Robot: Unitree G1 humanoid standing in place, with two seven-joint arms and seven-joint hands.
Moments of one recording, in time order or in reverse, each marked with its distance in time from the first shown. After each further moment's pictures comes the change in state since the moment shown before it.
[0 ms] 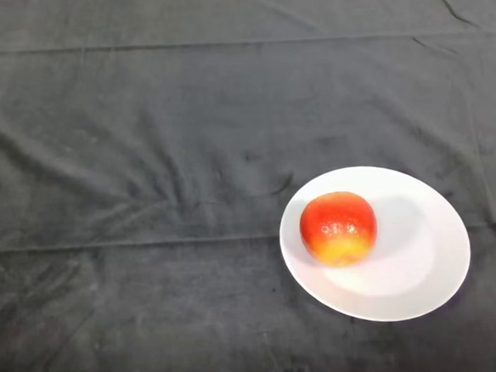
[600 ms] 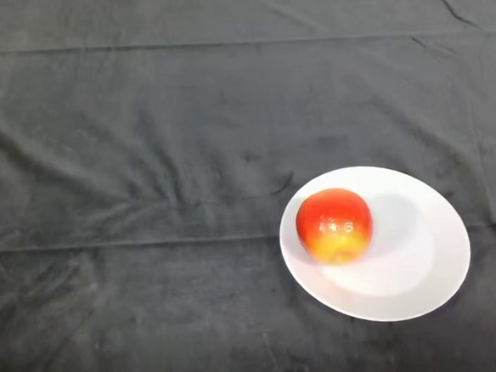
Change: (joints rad) left arm 0.000 0.000 0.007 0.000 0.021 0.001 -0.007; right arm 0.000 0.000 0.000 0.000 0.000 0.000 0.000
